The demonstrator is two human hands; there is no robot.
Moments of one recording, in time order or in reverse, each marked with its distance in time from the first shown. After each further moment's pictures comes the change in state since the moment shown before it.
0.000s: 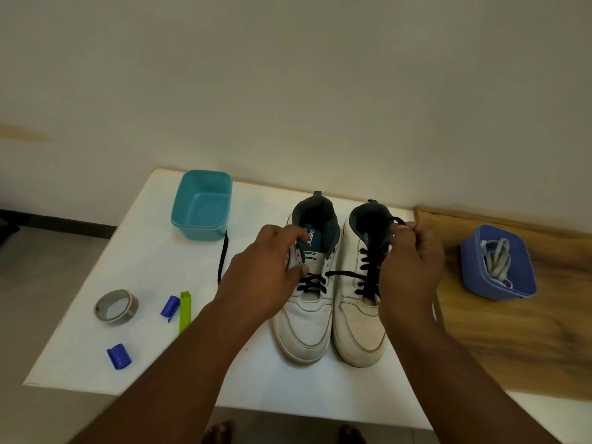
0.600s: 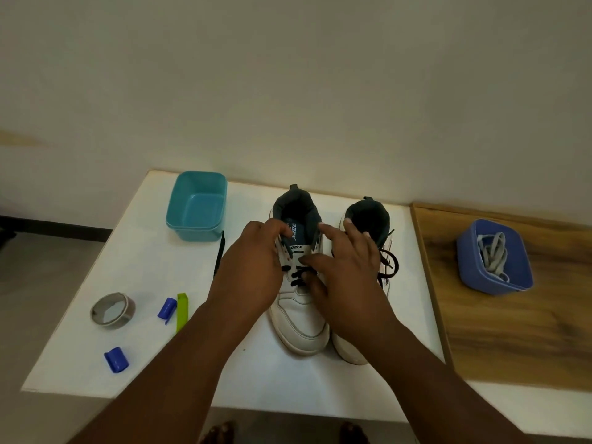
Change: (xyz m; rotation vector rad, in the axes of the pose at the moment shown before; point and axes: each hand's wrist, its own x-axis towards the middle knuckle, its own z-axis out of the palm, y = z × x) left_hand 0.005 -0.005 -0.001 -0.012 0.127 -0.059; right_hand -0.026 0.025 0.009 -0.873 -0.673 -0.750
